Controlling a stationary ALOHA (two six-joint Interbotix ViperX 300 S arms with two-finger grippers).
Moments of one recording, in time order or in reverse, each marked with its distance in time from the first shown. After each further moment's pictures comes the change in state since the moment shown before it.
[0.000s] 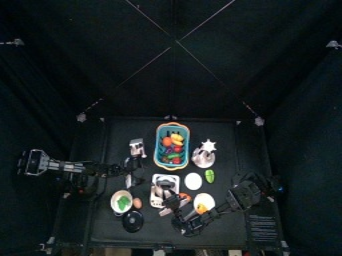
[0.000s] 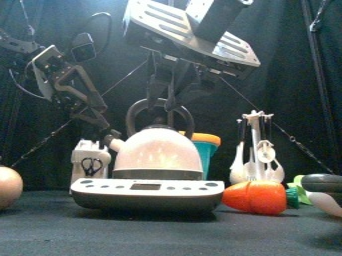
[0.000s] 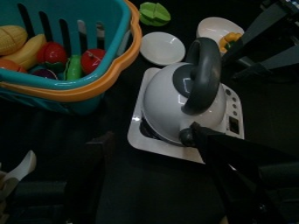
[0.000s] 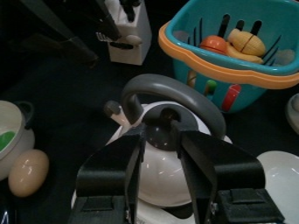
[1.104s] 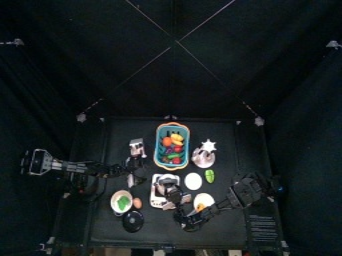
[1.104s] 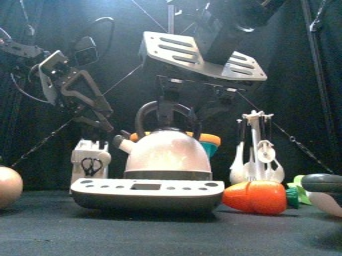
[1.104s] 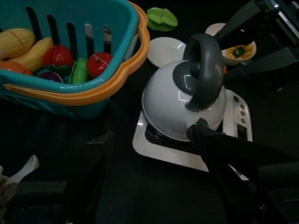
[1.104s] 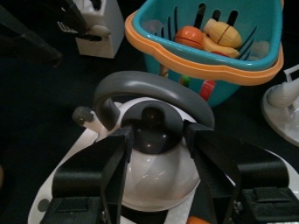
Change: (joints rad) left arm -0.006 0.064 -0.002 -0.014 -0.086 -0.002; right arm -0.038 -0.032 0.075 0.061 0.002 0.000
